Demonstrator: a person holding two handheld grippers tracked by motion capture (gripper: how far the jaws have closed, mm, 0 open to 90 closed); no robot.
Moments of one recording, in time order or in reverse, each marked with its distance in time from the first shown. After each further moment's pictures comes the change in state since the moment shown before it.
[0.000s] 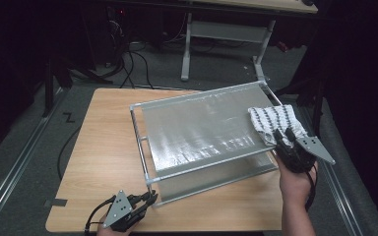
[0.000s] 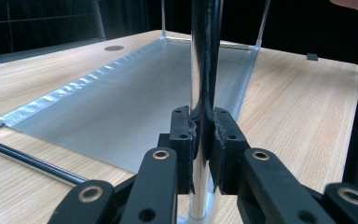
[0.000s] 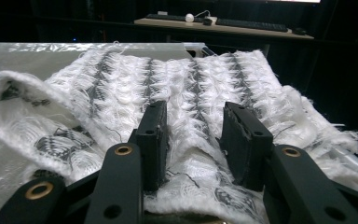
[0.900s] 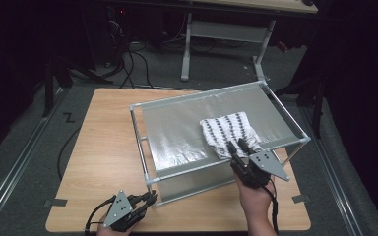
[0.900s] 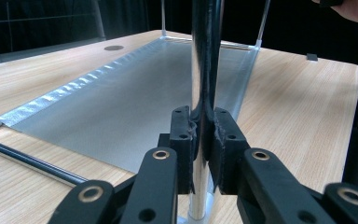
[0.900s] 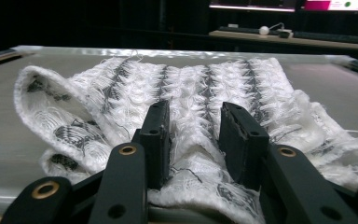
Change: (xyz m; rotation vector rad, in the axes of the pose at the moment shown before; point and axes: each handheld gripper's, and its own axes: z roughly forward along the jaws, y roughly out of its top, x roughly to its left) left arm 0.000 0.000 0.000 0.001 0.000 -0.002; right arm 0.119 -0.008 -0.026 -0.053 0.241 -0.021
